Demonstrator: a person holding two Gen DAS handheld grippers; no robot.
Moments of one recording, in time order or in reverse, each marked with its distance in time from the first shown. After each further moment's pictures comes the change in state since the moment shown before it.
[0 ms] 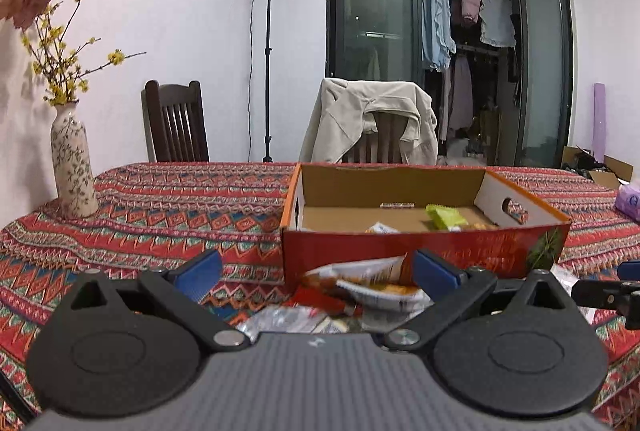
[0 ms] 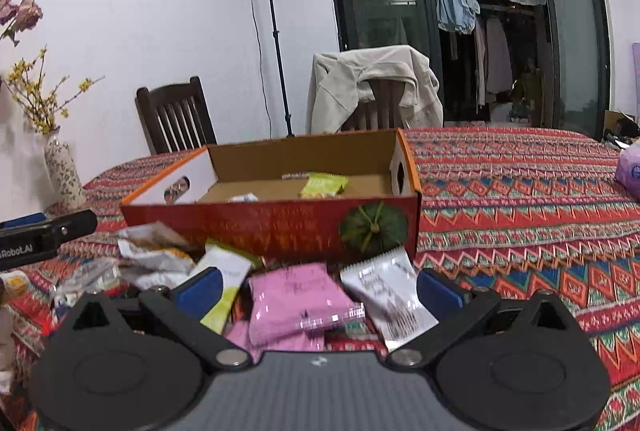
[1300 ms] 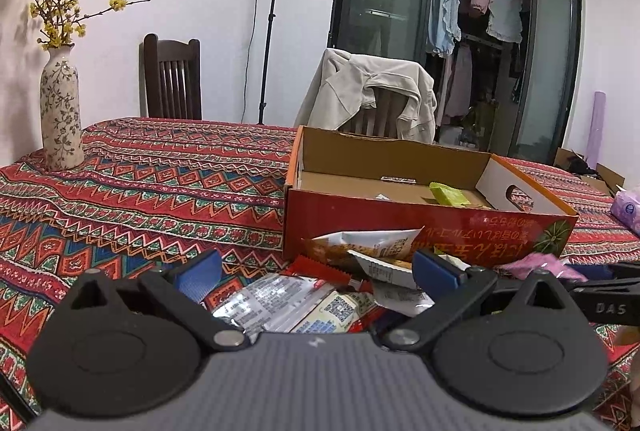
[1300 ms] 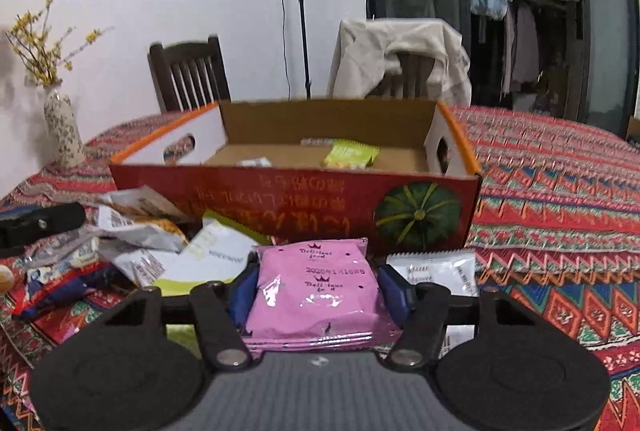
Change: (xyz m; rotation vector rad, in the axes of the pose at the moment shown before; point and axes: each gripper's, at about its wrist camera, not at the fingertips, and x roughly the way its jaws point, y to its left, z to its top) left arm 0.026 0.017 -0.012 -0.089 0.090 -0.040; right arm 0.055 0.014 0.002 -0.084 0.072 0.034
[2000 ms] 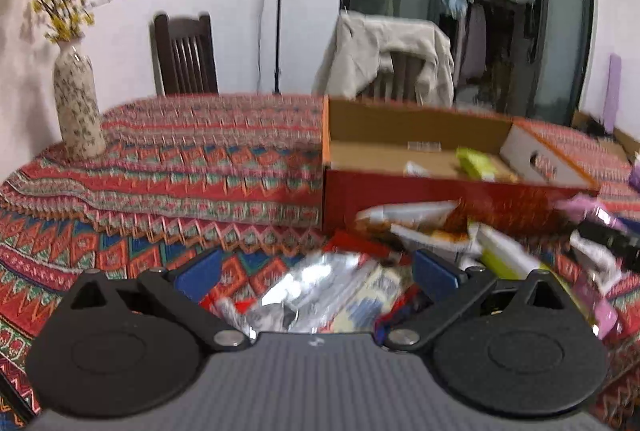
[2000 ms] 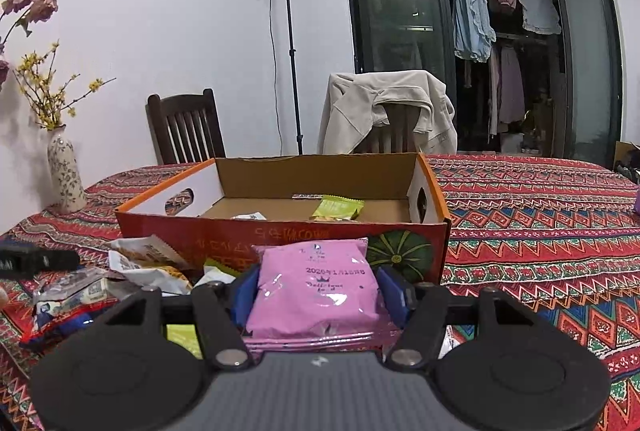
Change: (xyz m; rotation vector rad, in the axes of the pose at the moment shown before) left arm 0.001 0.016 0.011 0.052 0.148 0.052; right arm -0.026 -0.008 -0.001 0.024 -0.158 -0.016
